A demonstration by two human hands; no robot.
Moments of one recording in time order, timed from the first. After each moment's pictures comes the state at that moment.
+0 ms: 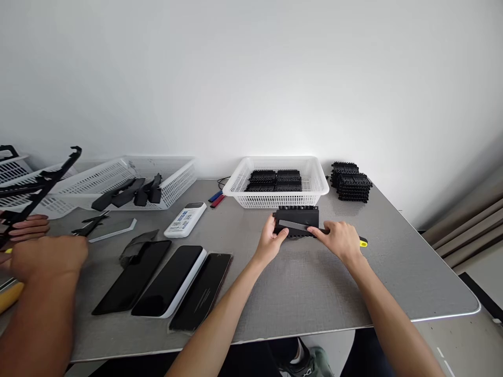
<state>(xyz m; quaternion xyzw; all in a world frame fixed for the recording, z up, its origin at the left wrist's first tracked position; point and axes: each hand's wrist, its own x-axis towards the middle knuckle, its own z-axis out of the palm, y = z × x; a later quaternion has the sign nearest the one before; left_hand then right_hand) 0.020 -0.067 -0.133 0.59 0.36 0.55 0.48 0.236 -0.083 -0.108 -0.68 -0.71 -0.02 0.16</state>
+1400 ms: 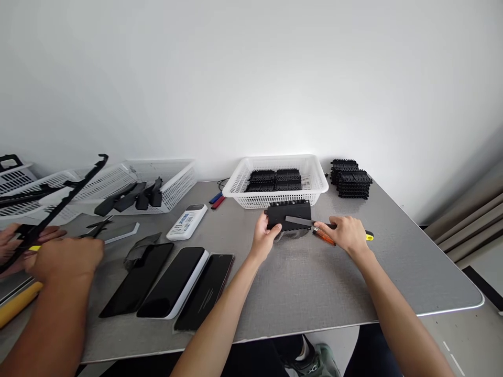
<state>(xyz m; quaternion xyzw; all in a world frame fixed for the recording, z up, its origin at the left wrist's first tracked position) 0.010 -0.056 -0.140 0.53 0.37 0.60 0.47 0.254 -0.077 -0.110 -0.67 -0.72 -0.03 0.19</state>
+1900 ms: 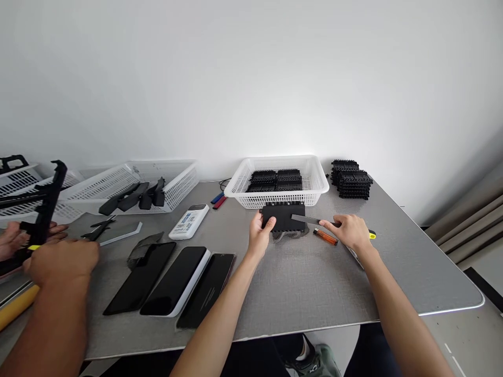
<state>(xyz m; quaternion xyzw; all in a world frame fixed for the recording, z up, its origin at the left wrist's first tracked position) 0.004 -0.051 -0.137 0.51 0.38 0.63 0.44 0.266 -0.072 -0.111 -0.67 -0.72 -0.01 0.20</state>
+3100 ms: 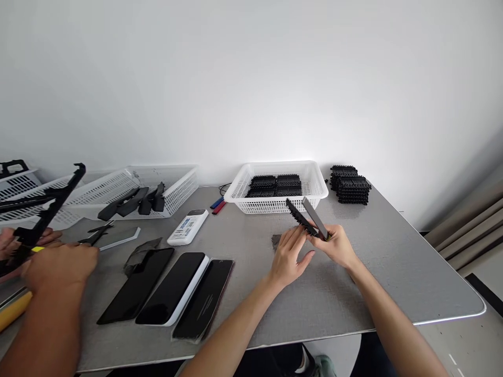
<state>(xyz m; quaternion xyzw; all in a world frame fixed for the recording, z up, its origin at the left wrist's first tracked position) 0.050 -0.091 -0.149 0.83 0.31 0.47 -0.04 0.226 -0.090 -0.105 -0.43 -0.69 0.36 0.46</state>
